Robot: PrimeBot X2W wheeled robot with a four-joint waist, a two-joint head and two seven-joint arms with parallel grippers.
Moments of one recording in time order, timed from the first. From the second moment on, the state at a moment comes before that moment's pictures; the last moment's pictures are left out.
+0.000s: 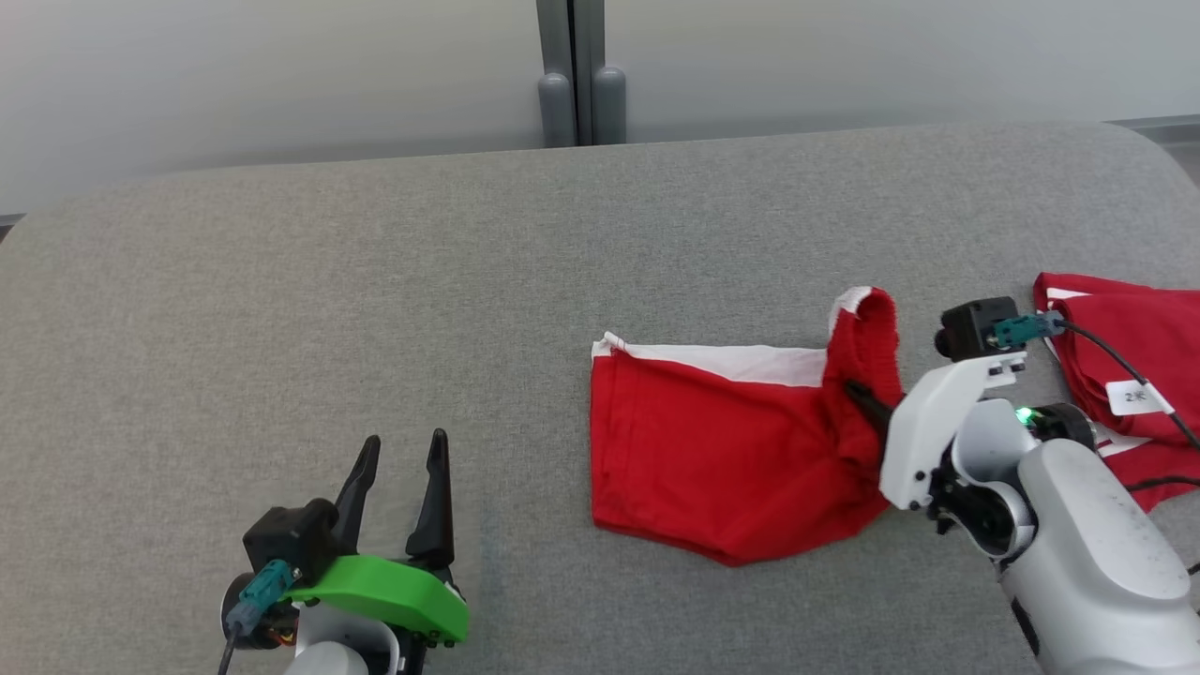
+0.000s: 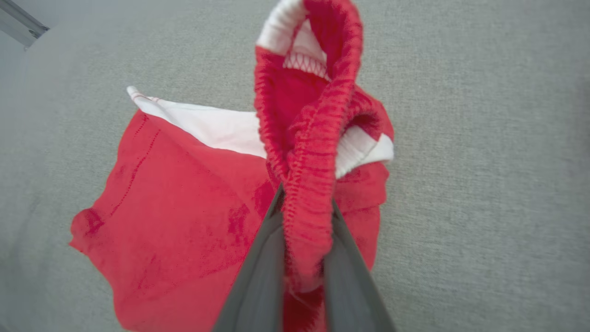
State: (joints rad) left arm -0.14 0.13 -0.34 0.32 -0.54 0.00 -0.26; right arm -0.45 -0.22 0.22 0.46 0.54 0.13 0.43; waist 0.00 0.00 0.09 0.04
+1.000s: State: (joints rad) left arm -0.15 0.09 -0.33 0.34 -0.50 -0.03 -0.26; right arm -0.55 -0.05 0.44 0.54 0.68 0.13 0.30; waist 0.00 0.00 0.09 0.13
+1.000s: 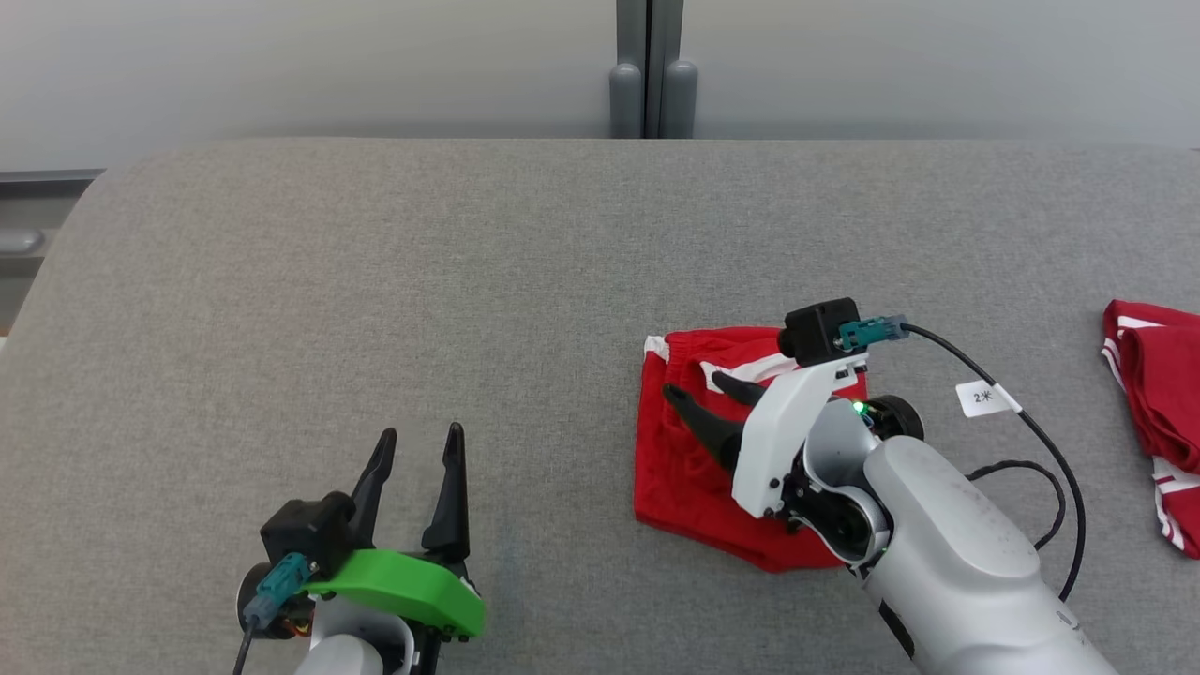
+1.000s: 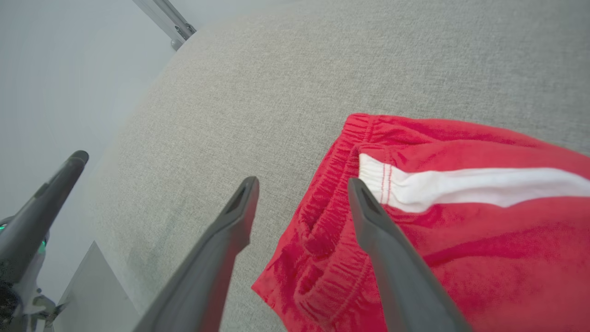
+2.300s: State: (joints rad) left arm 0.06 0.06 -0.16 0.24 -0.37 -0.06 -0.26; right arm -0.10 -0.05 0.01 0.34 0.23 0.13 -0.26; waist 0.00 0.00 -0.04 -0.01
